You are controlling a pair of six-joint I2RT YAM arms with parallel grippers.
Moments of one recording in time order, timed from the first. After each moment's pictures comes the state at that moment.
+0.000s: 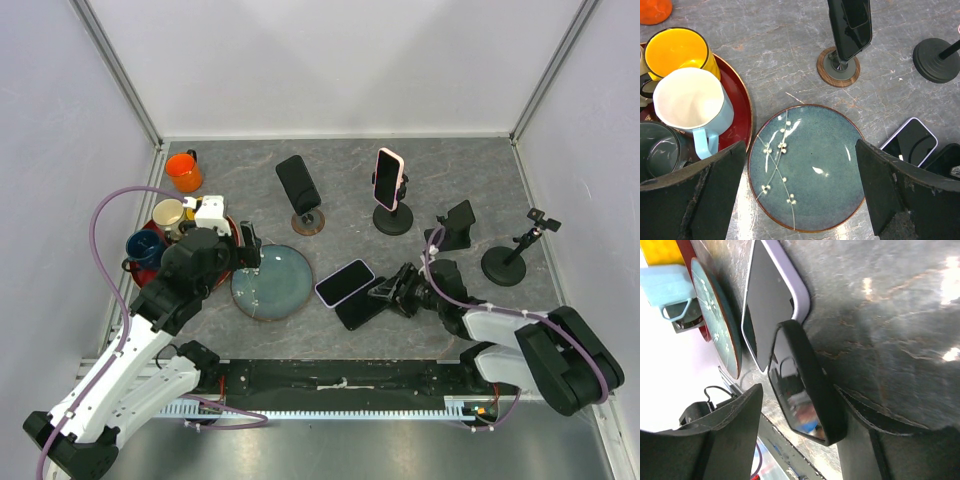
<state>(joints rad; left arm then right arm) -0.54 0.70 0.79 -0.52 -0.34 -0.31 0.43 1.20 0.14 0.43 -0.40 1.13</state>
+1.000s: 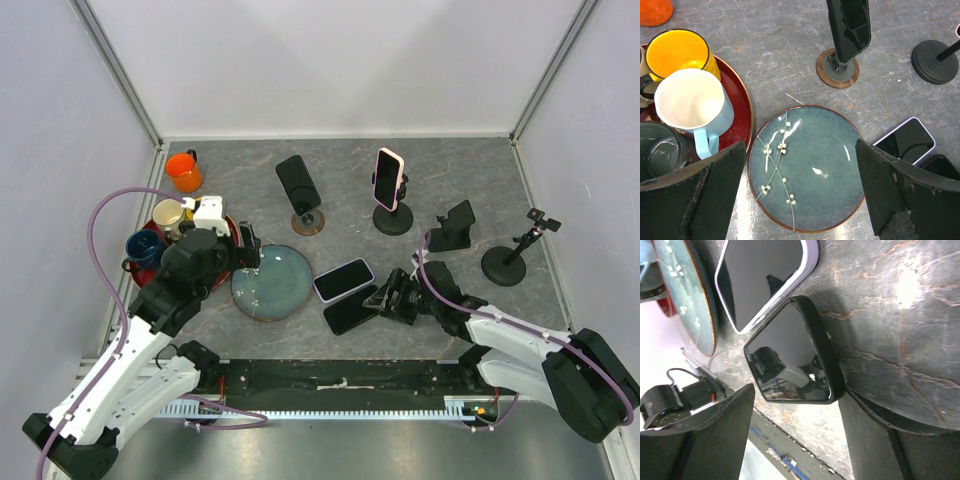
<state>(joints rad) -0.54 0.69 0.79 -0.52 -0.34 -0.31 0.58 1.07 0.23 0.13 -0.31 1.06</state>
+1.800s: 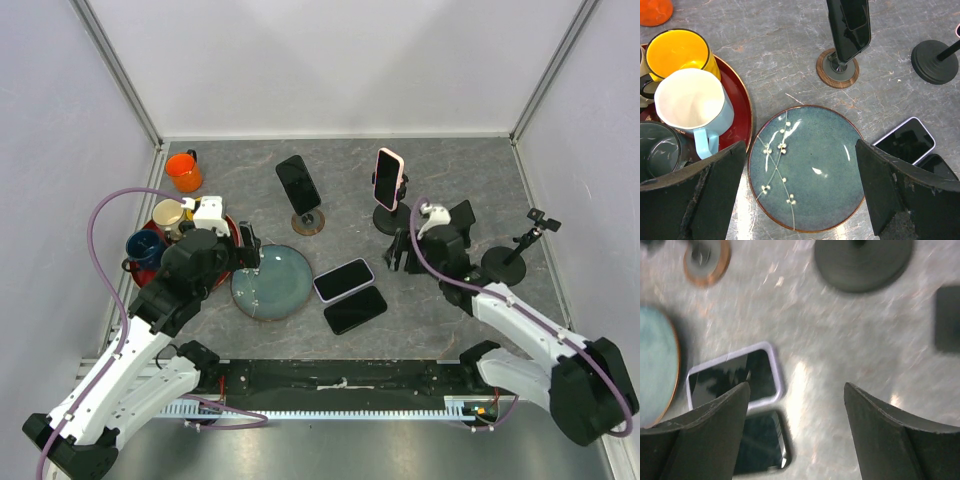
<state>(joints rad) -0.54 0.69 0.79 -0.52 -0.34 -0.31 0.52 1.02 0.52 -0.12 0.07 0.48</state>
